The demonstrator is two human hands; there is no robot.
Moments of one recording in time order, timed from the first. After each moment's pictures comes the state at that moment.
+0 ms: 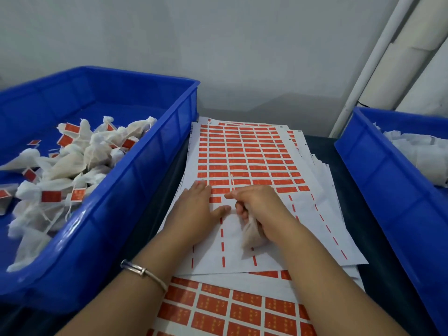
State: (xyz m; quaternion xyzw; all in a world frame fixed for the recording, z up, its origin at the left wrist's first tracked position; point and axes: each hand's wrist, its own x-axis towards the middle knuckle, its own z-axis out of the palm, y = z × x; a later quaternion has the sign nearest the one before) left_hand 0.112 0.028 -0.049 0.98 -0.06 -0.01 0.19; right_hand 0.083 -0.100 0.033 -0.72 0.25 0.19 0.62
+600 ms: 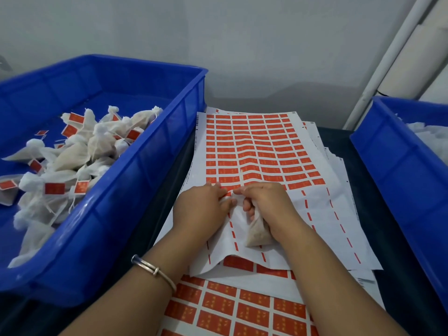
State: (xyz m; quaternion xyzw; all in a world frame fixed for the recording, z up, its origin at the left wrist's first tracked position) left_hand 0.103 0.024 -0.039 0.99 -0.06 0.07 0.14; right_hand 0.087 -0.100 0.020 -0.75 0.24 0.15 0.59
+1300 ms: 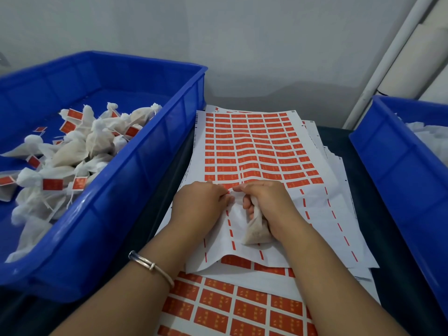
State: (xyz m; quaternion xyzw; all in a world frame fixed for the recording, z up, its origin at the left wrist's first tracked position) left_hand 0.100 0.025 -0.029 0.99 -0.10 0.05 0.13; right_hand 0.079 -0.101 0.037 -0.75 0.23 0.19 0.59
